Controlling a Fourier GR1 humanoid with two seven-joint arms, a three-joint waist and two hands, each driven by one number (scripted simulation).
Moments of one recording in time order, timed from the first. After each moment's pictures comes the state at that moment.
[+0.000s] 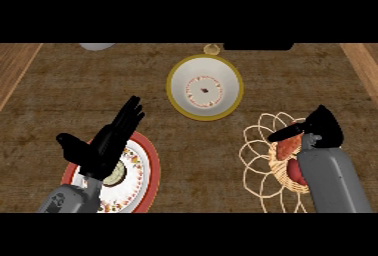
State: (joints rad) left arm -0.18 0.31 -0.38 -1.53 0.44 0.17 0.05; right arm -0.39 -0.14 -0.04 -1.35 0.85 -0.02 1.25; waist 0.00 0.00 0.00
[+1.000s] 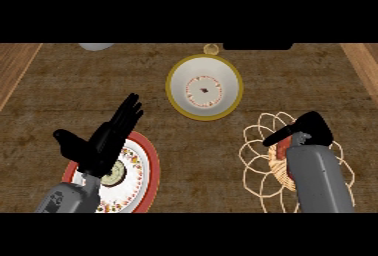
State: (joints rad) left arm -0.18 0.29 -0.34 -1.53 0.42 0.14 0.08; right arm -0.42 -0.02 -0.17 -1.27 0.99 0.09 1.23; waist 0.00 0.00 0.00
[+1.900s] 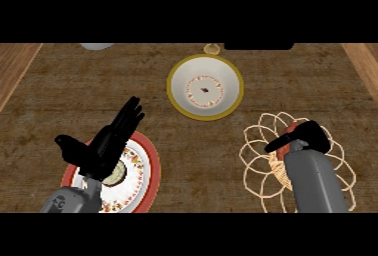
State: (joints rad) left arm -0.15 0.25 -0.31 -1.53 0.38 0.10 0.07; right arm -0.40 0.00 -0.22 -1.16 1.05 0.01 1.16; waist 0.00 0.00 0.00
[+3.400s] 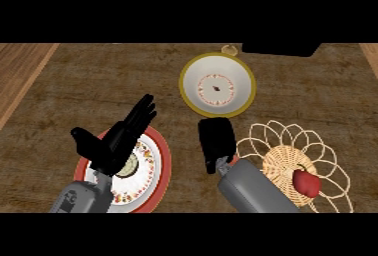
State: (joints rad) left arm -0.19 0.16 -0.29 -1.52 0.31 0.02 0.13; right arm -0.52 -0.01 0.60 -1.15 1.08 0.11 0.66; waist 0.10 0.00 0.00
